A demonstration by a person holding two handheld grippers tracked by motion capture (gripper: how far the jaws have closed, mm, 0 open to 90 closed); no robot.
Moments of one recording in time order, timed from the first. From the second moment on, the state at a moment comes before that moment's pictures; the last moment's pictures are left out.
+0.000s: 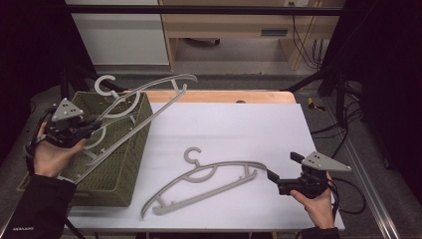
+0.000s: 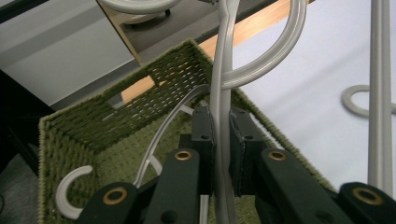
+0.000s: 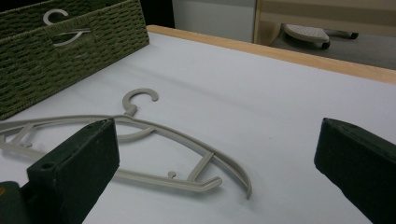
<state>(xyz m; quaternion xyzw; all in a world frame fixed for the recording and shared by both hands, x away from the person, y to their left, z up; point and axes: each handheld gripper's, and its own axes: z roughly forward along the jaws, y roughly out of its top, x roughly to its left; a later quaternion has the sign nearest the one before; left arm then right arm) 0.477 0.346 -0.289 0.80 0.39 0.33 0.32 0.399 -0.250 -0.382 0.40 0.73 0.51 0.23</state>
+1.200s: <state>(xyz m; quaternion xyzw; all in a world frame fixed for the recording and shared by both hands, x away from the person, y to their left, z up) 0.482 0.439 -0.327 0.77 0.46 0.35 0.27 0.401 -0.249 -0.385 0.40 0.73 0.50 0.22</state>
